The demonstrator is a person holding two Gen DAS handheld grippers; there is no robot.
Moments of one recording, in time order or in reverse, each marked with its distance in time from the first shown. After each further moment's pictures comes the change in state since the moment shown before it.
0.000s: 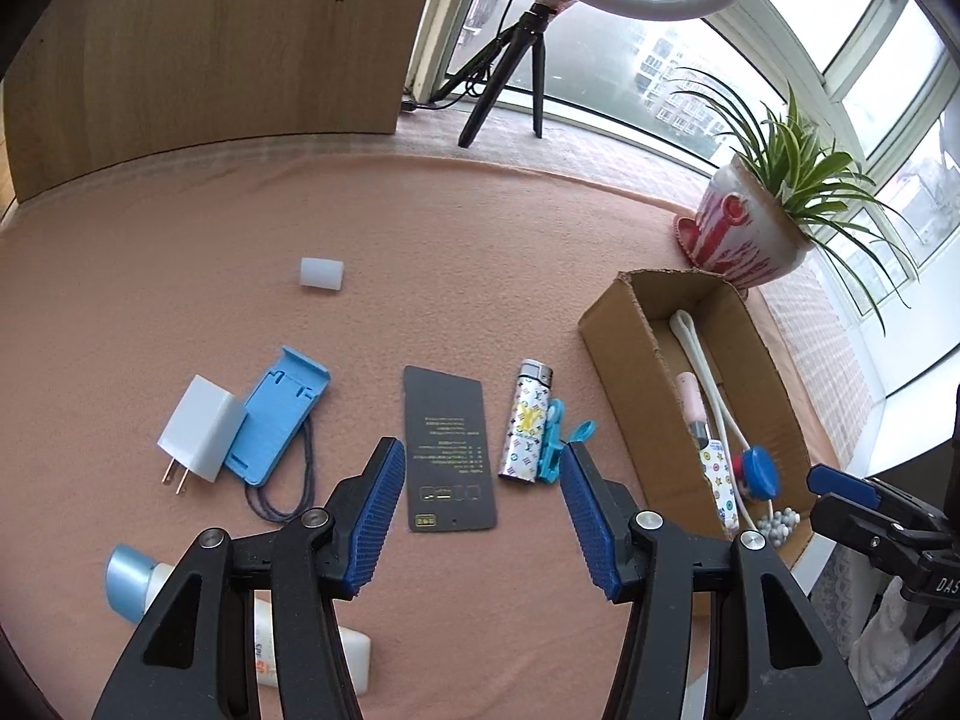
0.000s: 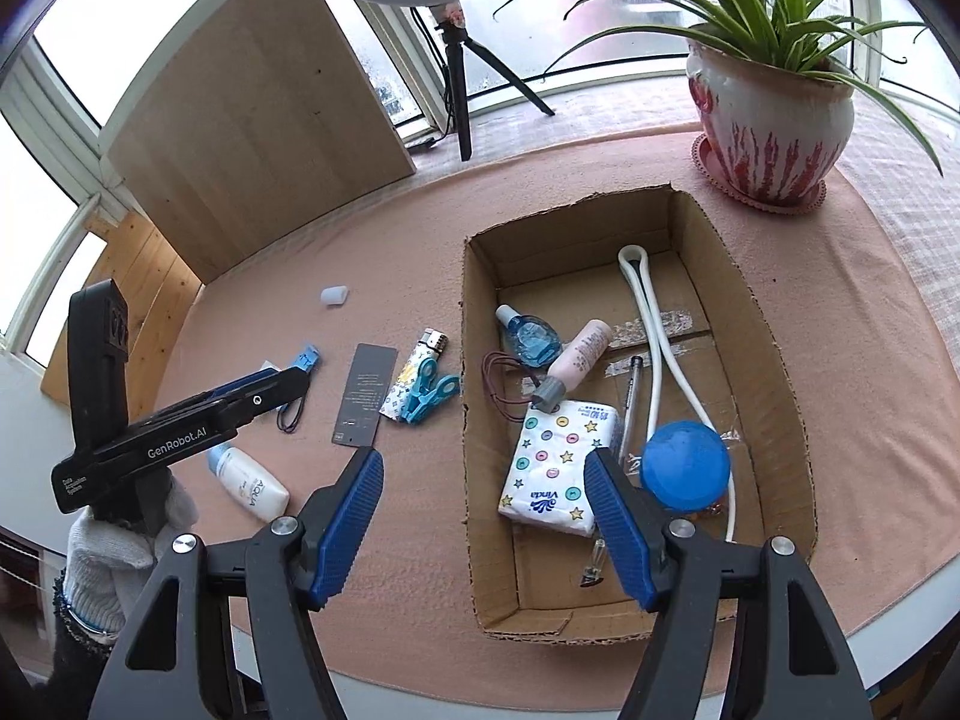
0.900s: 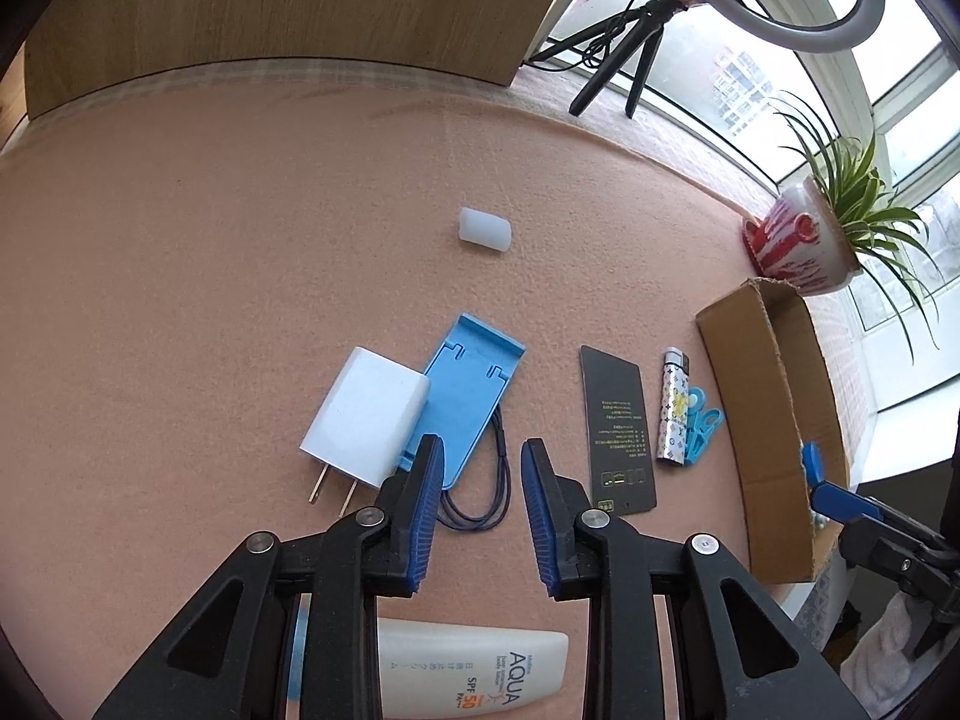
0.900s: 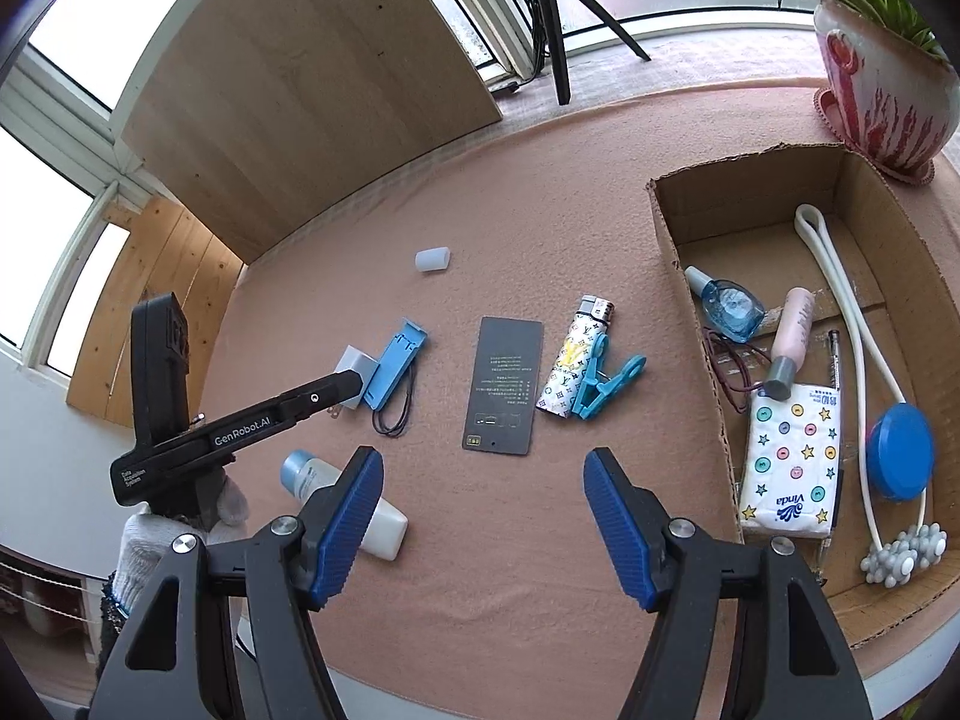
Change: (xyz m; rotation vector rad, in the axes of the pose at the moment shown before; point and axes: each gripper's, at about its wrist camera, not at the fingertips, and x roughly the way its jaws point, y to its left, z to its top) left arm 0.023 0.120 0.008 -0.083 0.119 -0.036; right arm 0.063 0.085 0.008 0.059 0.090 0.105
